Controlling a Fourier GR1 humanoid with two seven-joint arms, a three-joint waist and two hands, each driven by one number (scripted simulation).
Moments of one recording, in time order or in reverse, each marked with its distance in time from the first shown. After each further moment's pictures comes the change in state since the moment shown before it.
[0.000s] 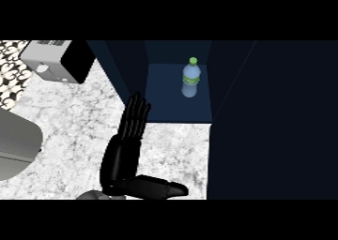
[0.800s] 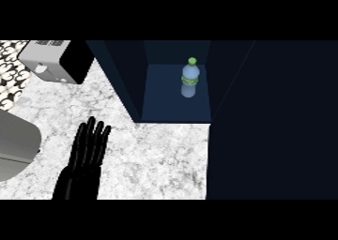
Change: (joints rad) left arm 0.288 0.175 0.069 -0.205 0.039 -0.091 -0.096; right arm -0.069 0.024 0.407 -0.030 0.111 -0.056 0.173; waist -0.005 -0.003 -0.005
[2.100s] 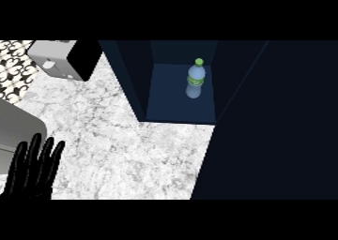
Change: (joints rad) left arm 0.241 0.187 0.179 -0.157 0.136 -0.179 -0.054; right arm -0.573 0.102 0.339 -0.037 0.360 -0.199 0.411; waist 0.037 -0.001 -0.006
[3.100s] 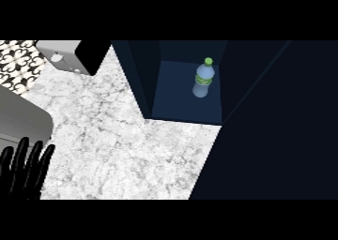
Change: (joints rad) left arm 0.046 0.040 0.054 -0.003 0.042 -0.102 -0.038; right arm -0.120 -0.055 0.006 0.008 -0.047 -0.003 0.041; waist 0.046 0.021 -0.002
